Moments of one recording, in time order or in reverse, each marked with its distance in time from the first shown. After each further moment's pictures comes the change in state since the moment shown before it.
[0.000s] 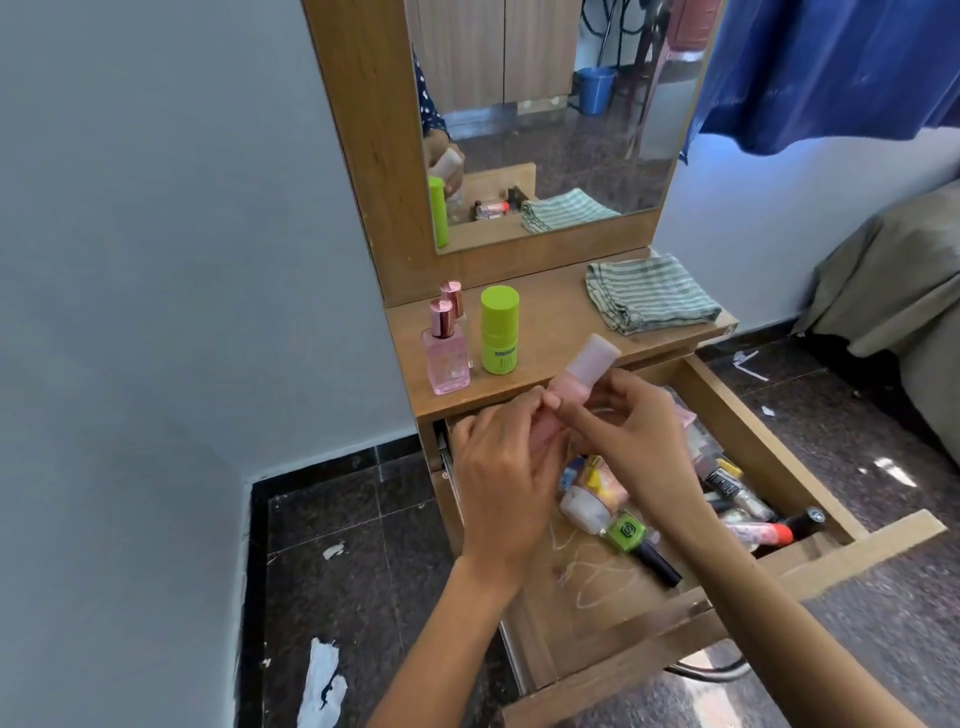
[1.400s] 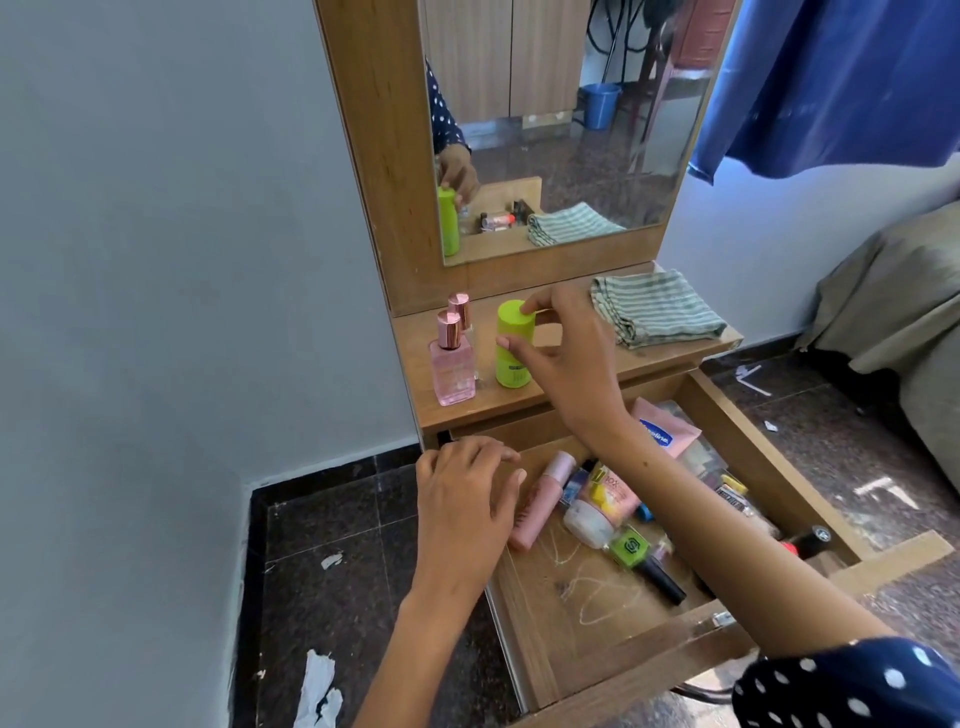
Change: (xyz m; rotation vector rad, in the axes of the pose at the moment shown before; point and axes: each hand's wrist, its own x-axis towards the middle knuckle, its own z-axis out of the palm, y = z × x) left_hand -0.011 -0.039 -0.022 0.127 -0.344 -0.141; right_hand 0.075 -0.015 0.045 -0.349 0.082 -0.523
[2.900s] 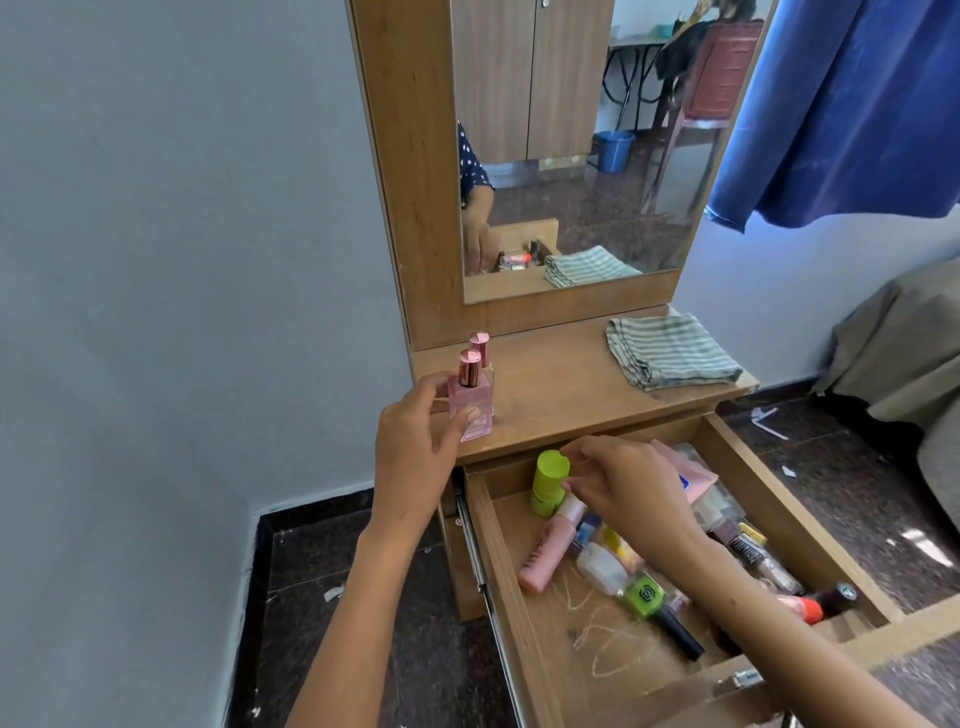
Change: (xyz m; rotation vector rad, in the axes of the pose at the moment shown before) left_hand 0.069 -0.038 -0.036 -0.238 0.230 -0.035; right_hand -0.057 0.030 -0.035 -0.416 -0.526 0.152
